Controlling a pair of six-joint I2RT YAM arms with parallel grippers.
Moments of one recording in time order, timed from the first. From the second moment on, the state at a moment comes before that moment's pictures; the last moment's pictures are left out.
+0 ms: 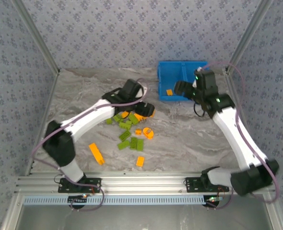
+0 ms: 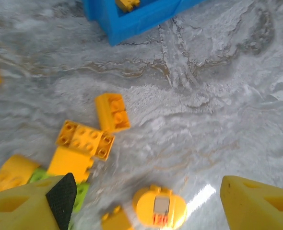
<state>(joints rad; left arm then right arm) -0.75 1.75 1.49 -0.62 0.11 -0.24 0.31 1.18 1.27 -0.71 0.06 0.48</state>
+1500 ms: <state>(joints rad) -0.80 2.54 2.79 -0.64 -0.22 -0.16 0.35 0.62 1.12 -1.09 0.14 0.59</state>
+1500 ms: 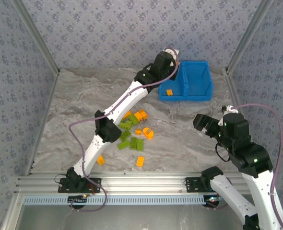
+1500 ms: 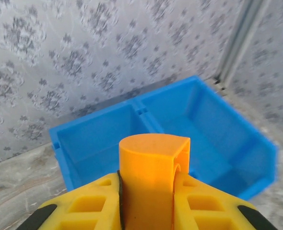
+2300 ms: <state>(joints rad) -0.81 2.61 2.71 -0.62 -0.23 -0.04 0.35 0.62 1.12 -1.12 0.14 0.61</state>
